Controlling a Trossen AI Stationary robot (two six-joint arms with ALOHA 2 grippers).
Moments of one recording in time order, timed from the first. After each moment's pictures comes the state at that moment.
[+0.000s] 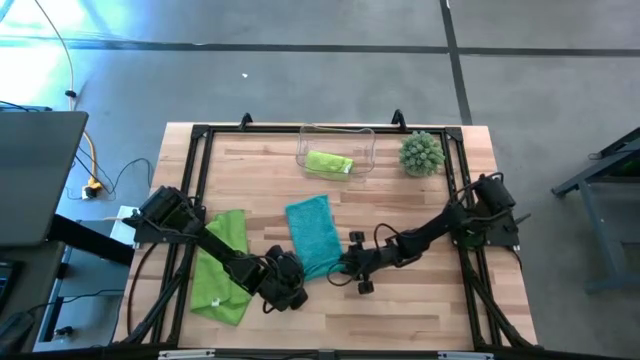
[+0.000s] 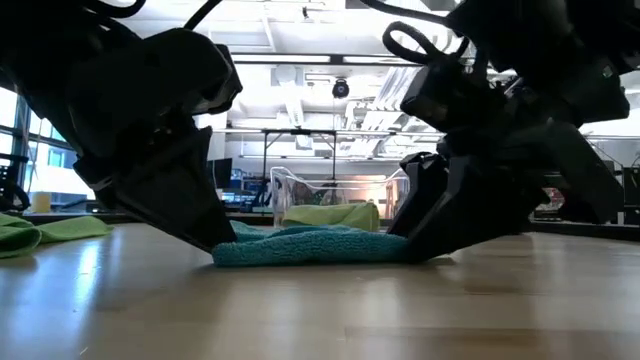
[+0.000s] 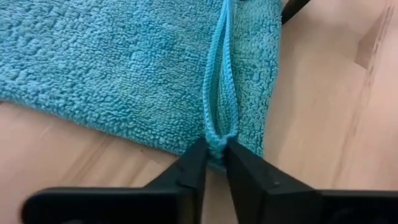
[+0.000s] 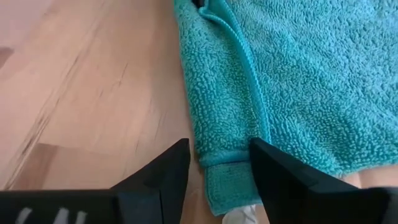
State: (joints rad) left arm -0.48 1.93 0.97 -0.11 -0.56 -1.06; right arm 0.39 1.90 0.74 0.37 0.20 0.11
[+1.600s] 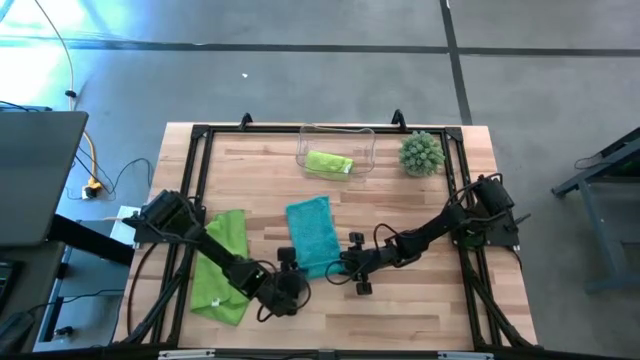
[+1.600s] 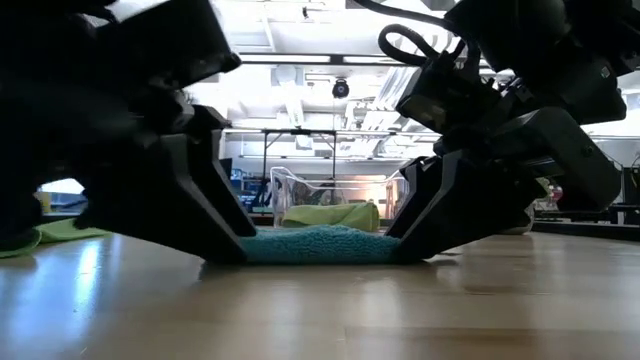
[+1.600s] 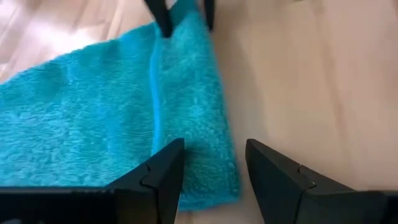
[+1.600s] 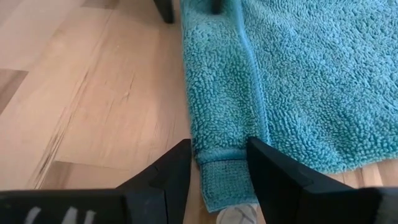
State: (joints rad) left arm -0.51 1.96 0.97 0.00 -0.64 -0.36; right arm 0.40 1.91 0.74 0.38 0.18 0.19
